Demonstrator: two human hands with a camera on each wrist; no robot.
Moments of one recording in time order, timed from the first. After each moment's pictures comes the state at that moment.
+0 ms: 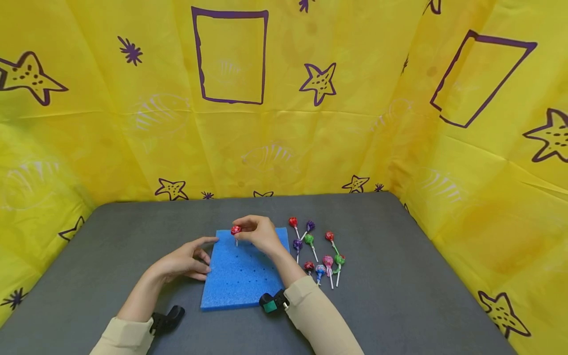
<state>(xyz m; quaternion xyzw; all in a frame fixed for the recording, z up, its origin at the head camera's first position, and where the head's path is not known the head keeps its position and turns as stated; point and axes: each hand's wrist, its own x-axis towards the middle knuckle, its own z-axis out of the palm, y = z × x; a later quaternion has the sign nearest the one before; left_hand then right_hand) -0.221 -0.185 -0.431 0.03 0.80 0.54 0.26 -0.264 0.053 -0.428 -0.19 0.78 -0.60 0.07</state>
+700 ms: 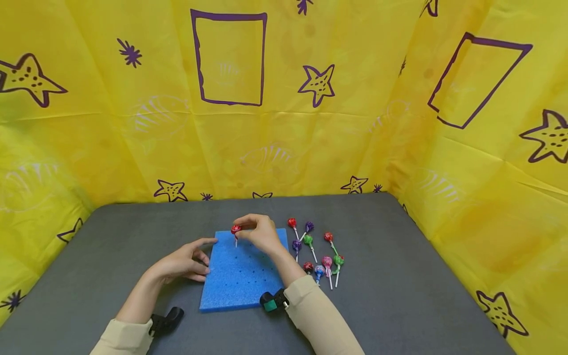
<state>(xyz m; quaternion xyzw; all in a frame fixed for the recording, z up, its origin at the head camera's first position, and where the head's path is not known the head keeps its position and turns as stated) -0.220 -0.186 -0.431 0.04 0.80 0.54 0.26 -0.263 0.054 -0.421 -0.19 0.81 -0.56 0.03</state>
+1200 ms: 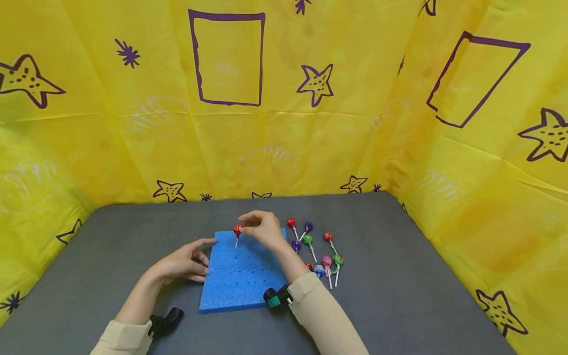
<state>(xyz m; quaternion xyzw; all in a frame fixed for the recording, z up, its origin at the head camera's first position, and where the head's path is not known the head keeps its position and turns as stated) -0.220 -0.186 -0.431 0.04 0.80 0.54 0.26 -0.268 0.066 -0.415 -0.17 0.81 -0.56 0.03</state>
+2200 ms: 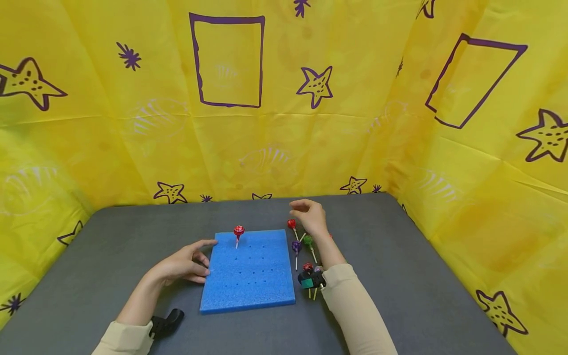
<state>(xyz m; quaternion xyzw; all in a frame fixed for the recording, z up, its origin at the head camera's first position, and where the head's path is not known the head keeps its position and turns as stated) -0.218 -0.186 -0.430 0.04 0.80 0.54 0.25 -0.291 0.161 -0.407 -0.01 0.83 -0.55 -0.04</state>
